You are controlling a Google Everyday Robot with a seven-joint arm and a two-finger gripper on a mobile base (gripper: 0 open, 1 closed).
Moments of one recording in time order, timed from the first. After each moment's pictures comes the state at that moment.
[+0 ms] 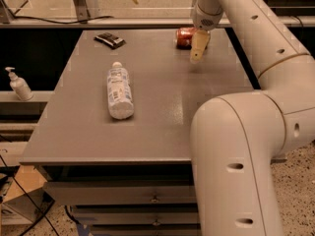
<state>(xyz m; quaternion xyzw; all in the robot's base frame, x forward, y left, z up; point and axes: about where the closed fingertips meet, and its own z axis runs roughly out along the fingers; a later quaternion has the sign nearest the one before) 0.801 -0.149 0.871 -0.63 0.75 -0.09 0.19</state>
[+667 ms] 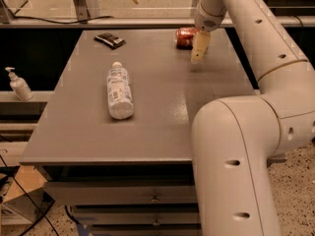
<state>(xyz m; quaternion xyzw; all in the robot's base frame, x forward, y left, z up) 0.805 -0.149 0.867 -0.65 0.73 -0.07 0.21</state>
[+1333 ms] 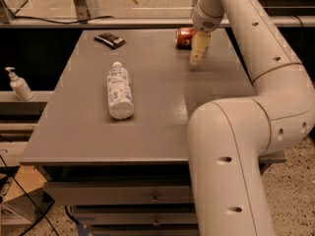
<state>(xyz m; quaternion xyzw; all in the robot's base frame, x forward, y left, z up) 0.808 -0.142 0.861 -0.66 0.72 -0.06 0.21</state>
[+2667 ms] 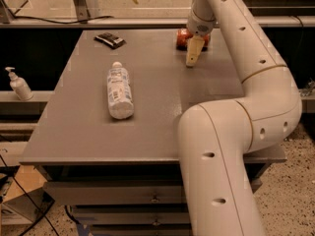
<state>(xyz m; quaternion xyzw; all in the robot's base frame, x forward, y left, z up) 0.814 -0.135 0.843 -0.67 0.72 -0.06 0.19</state>
